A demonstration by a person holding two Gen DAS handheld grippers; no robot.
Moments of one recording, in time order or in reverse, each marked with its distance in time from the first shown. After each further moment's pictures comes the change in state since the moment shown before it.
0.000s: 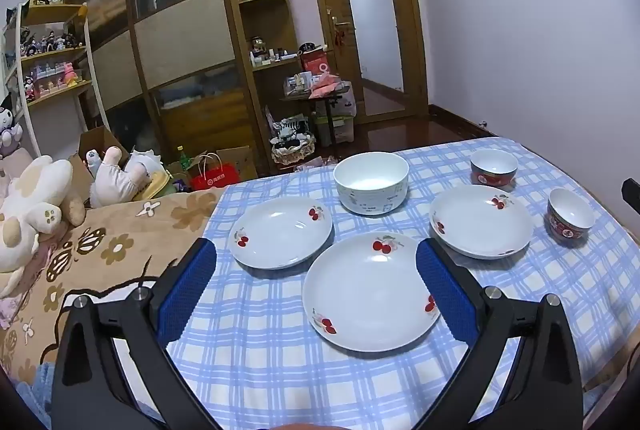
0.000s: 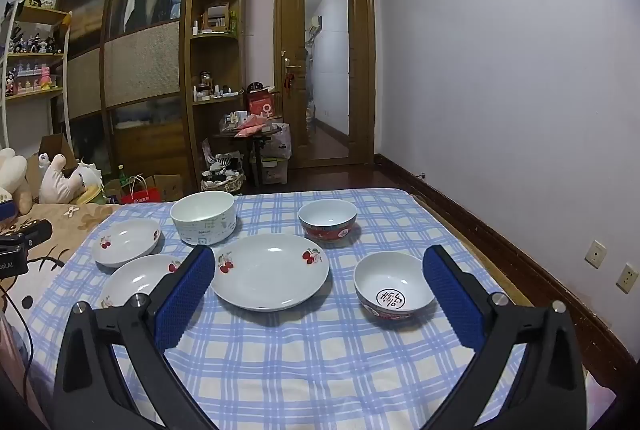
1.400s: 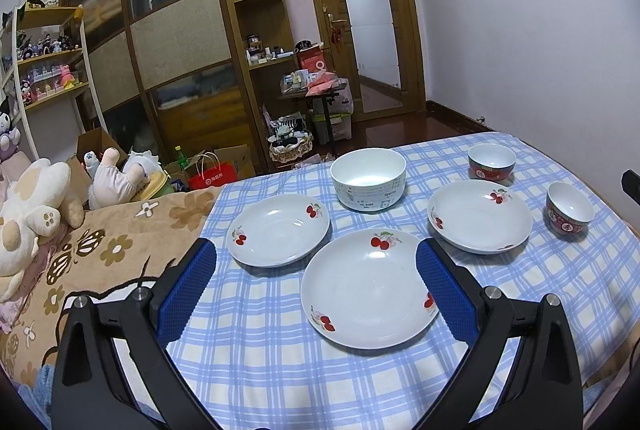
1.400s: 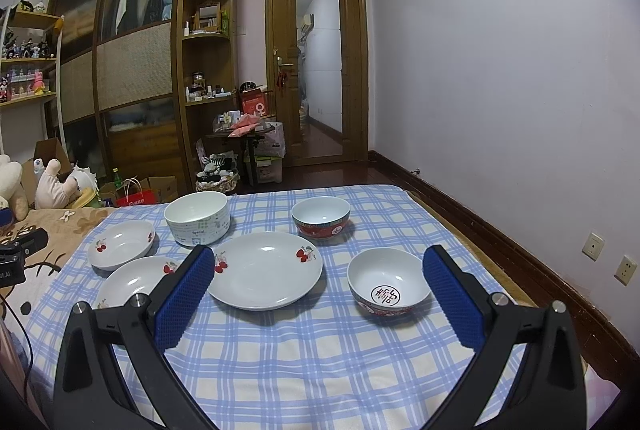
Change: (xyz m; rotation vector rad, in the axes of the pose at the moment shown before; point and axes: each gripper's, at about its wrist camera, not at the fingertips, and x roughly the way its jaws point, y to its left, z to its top) left arm 0.000 -0.004 -0.002 -0.001 0.002 -0.006; right arm 0.001 -0.004 0.000 0.024 0.006 -0.012
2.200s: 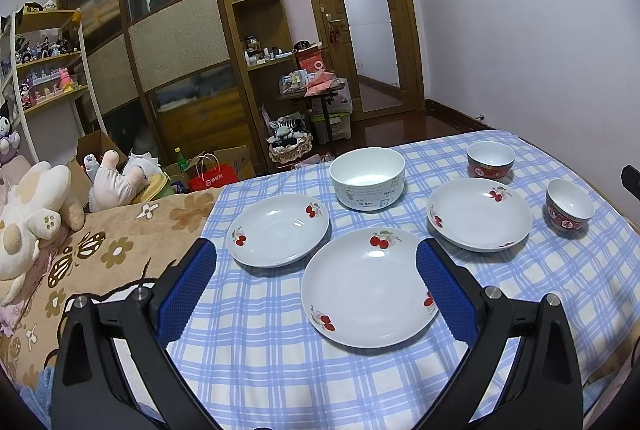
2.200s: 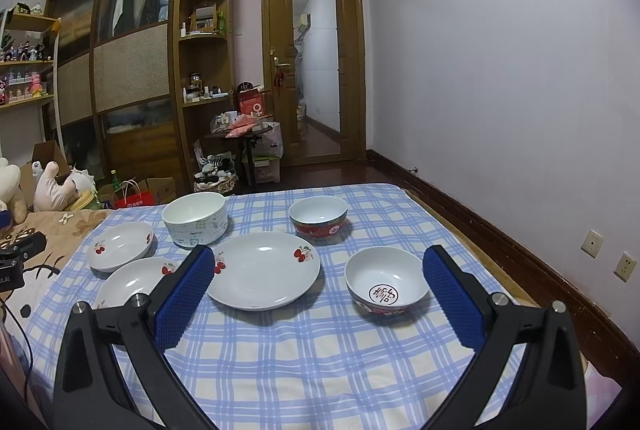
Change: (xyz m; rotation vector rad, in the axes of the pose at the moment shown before) left arm 0.000 0.000 0.000 0.006 0.001 0.003; right arm 0.001 -0.002 0.000 0.005 0.001 0.000
